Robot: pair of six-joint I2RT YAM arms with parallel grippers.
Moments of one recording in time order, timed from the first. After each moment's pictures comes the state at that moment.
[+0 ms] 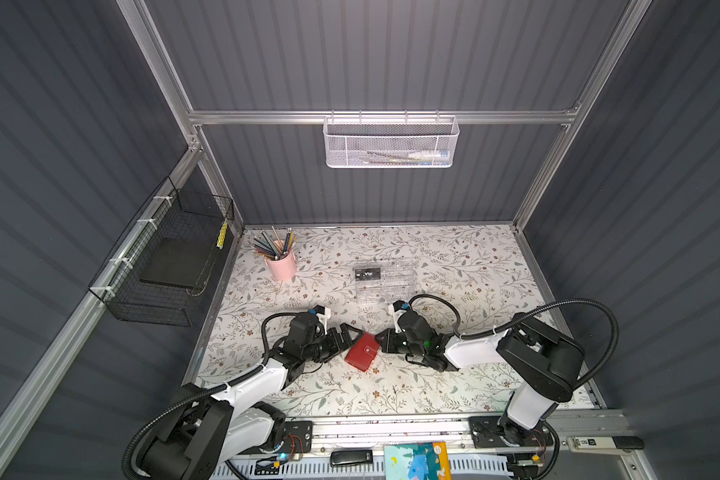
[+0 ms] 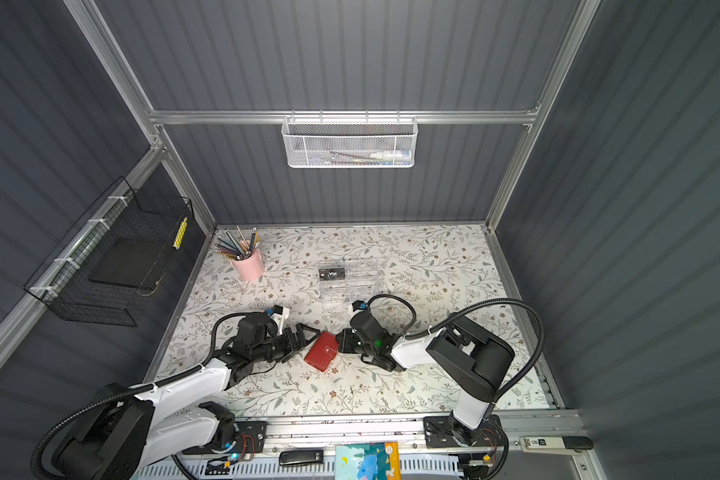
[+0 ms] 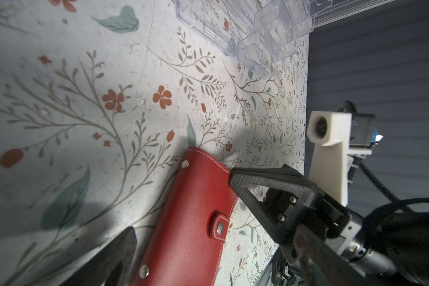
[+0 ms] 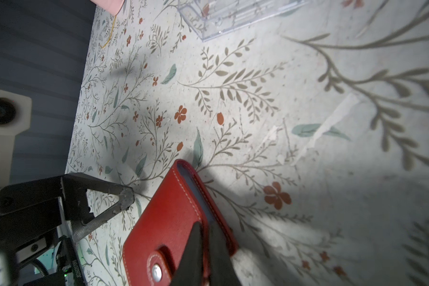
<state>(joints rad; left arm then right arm) -0.49 1.16 0.30 0.20 0.48 -0.92 0.90 1.71 0.61 0.46 -0.10 0.85</state>
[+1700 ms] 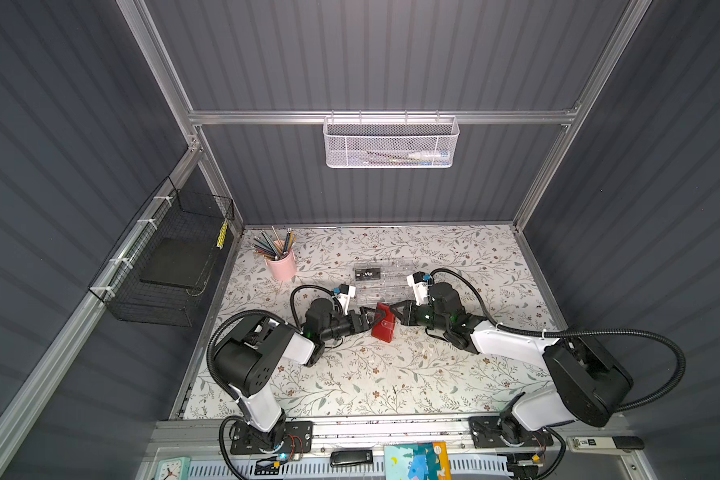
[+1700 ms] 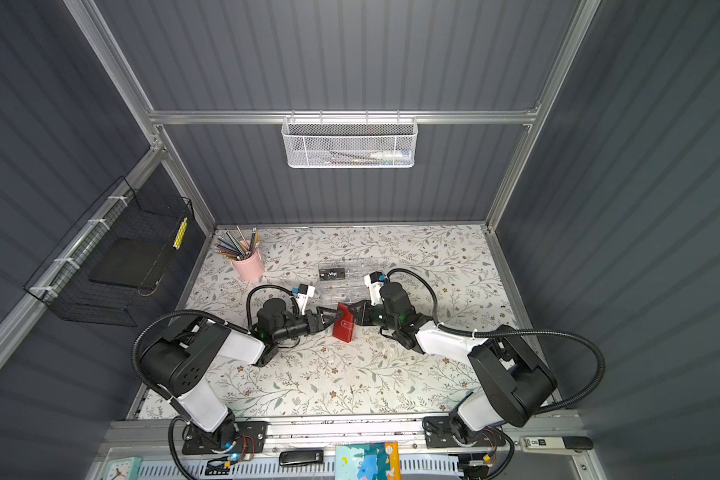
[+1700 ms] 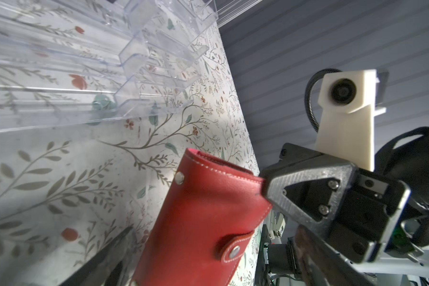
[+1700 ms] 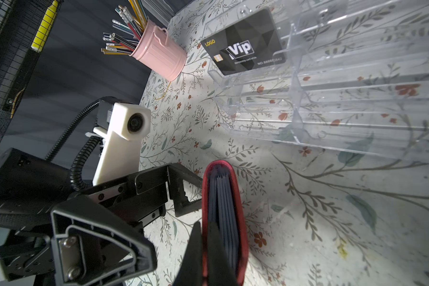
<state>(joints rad) -0.53 1.75 0.44 1.04 0.69 -0.95 0.64 1.48 0.65 0.35 -0.34 0.69</state>
